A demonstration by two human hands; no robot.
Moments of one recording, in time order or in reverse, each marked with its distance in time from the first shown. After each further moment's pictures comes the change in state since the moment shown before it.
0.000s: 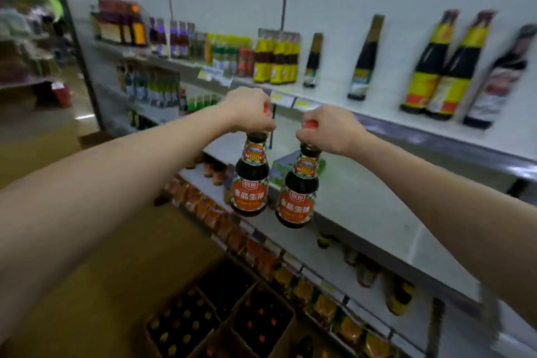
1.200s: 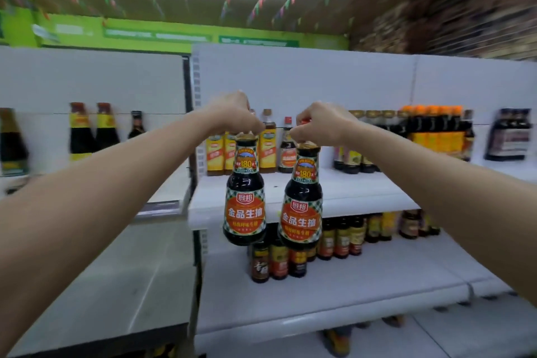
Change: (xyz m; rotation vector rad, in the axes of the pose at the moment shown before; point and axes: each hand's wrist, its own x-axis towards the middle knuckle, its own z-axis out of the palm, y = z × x) left_hand -0.049 0.581 -0.089 -0.445 0.003 0.708; right_hand -0.442 0.241 -0.346 -0.304 0.369 0.800
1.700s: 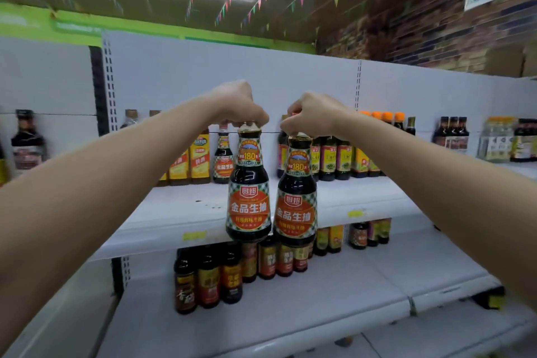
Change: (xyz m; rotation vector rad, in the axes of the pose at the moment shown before) left_hand 0.101 0.146 0.082 -0.081 -0.071 0.087; right_hand 0.020 0.163 -0.051 -0.092 0.028 0.041
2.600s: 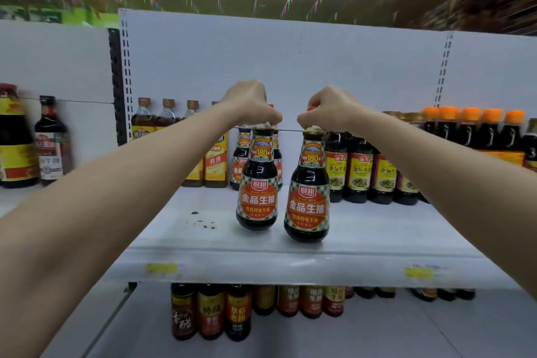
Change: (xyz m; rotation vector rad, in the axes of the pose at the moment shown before) left_hand 0.165 -0.047 0.077 0.156 0.253 -0.126; right_hand 0.169 0.105 0.085 0.170 0.001 -0.119
